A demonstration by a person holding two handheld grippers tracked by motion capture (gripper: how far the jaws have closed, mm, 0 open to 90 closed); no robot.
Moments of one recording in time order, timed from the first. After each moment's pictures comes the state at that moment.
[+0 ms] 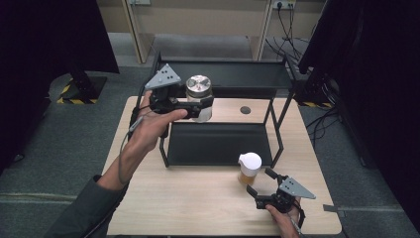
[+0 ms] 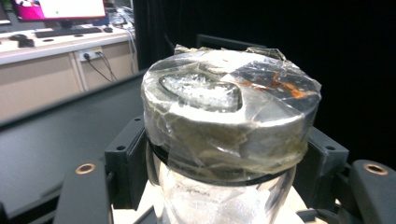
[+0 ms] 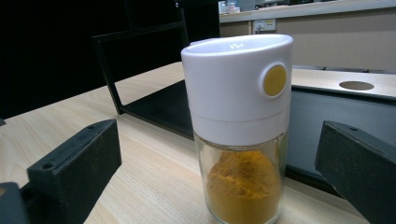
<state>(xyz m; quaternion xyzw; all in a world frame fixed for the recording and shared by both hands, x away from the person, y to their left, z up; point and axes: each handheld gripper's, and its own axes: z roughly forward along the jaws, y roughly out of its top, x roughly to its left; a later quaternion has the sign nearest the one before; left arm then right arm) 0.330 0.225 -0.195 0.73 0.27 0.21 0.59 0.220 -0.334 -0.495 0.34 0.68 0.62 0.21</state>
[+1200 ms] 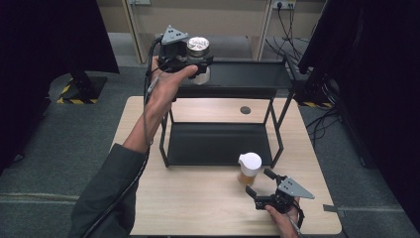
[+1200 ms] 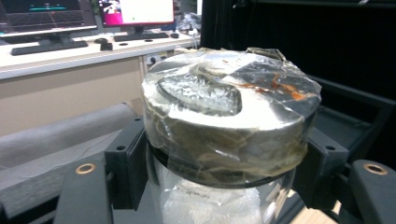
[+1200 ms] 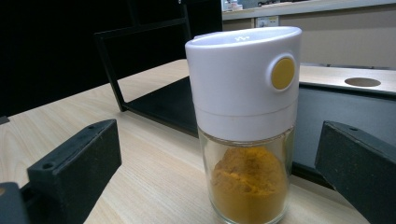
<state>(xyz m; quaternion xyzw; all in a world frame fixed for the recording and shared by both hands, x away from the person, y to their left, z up) 0.381 0.184 -0.165 0.69 0.36 0.29 0.55 0.222 -0.333 -0.497 0.34 0.68 0.62 0.21</state>
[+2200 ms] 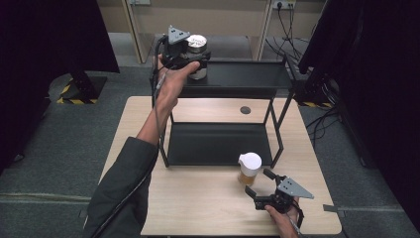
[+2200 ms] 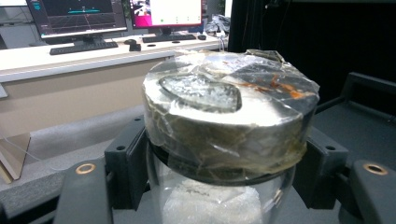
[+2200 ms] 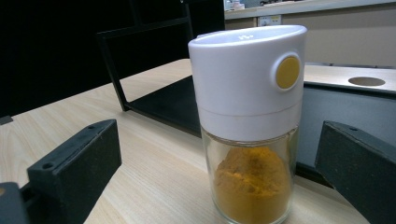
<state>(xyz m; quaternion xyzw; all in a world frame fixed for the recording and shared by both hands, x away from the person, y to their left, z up) 0.404 0.169 -0.186 0.67 0.39 0.32 0.55 0.223 -0.333 -0.497 0.34 0.68 0.62 0.20</state>
